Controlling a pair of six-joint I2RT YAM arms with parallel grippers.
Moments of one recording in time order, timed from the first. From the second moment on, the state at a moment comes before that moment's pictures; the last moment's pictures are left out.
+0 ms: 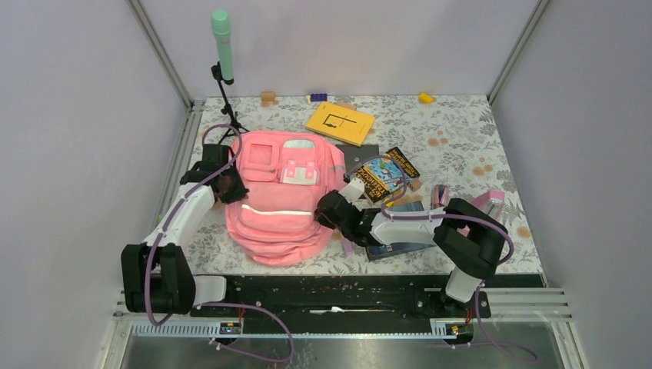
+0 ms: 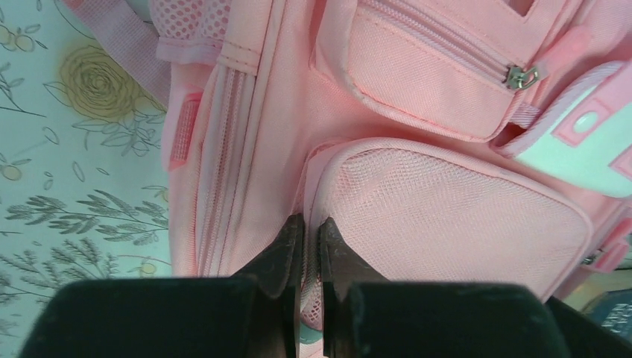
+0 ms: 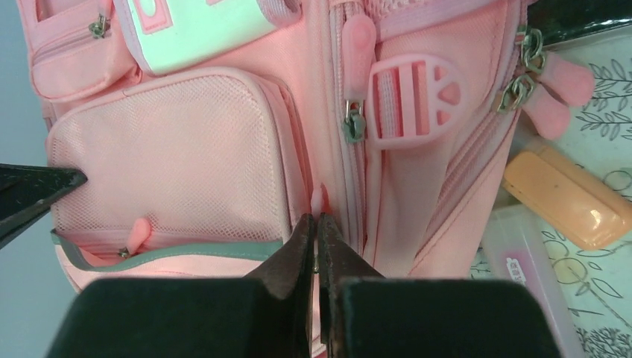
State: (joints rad) left arm -0.03 1.30 0.90 -0.63 0.01 -0.42; right arm 1.06 1.72 0.90 0.10 0.46 1.23
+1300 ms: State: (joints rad) left arm -0.06 0.95 0.57 -0.41 -0.17 -0.95; right arm 1.03 1.69 0.86 0.16 0.41 1.32
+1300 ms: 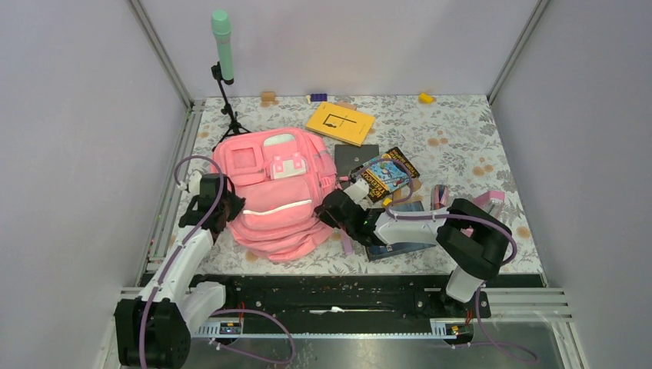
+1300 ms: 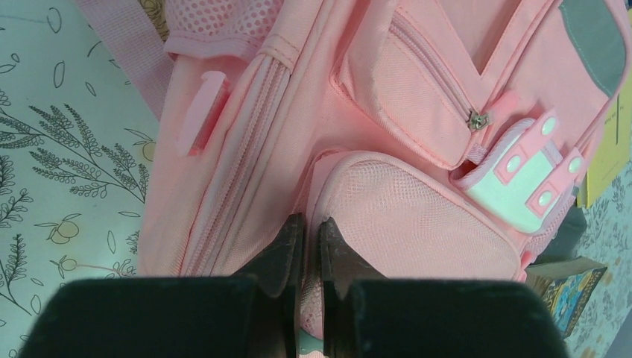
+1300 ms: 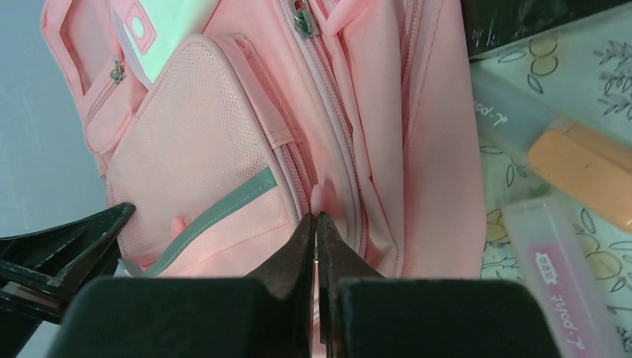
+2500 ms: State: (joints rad) left arm -0.31 0.93 0.57 -0.39 -0.40 -1.01; right arm 1.00 1.51 0.68 0.30 0.35 1.15
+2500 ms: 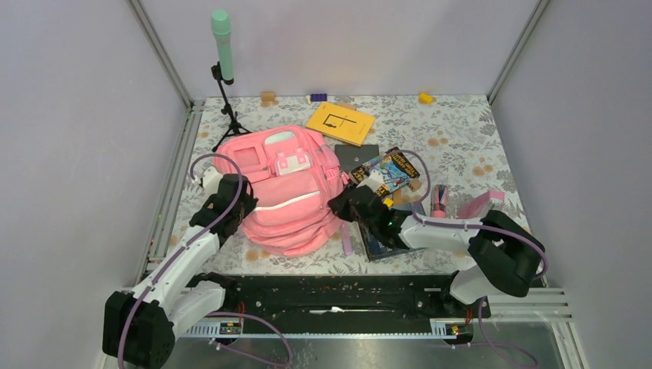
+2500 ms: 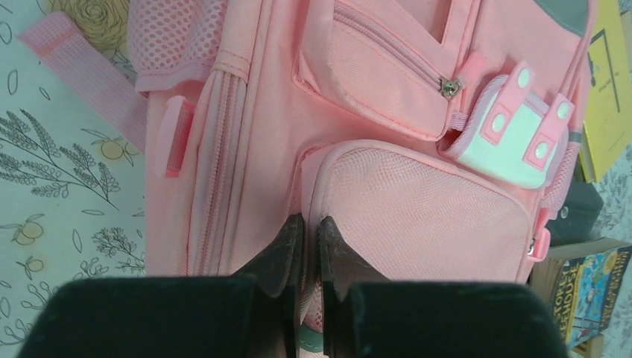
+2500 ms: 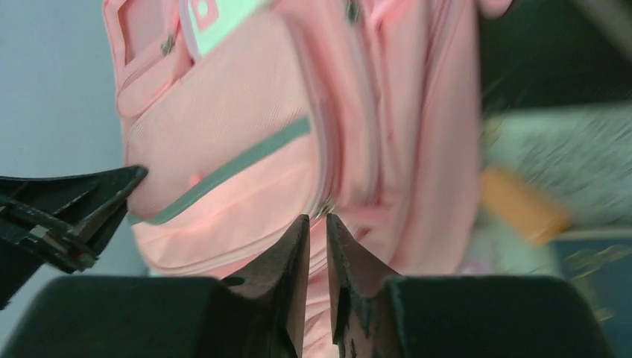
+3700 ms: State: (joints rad) left arm -0.13 1.16 0.71 -0.41 -0.06 -0.70; right arm 0.82 1.66 0.92 0.04 -0.20 -0.06
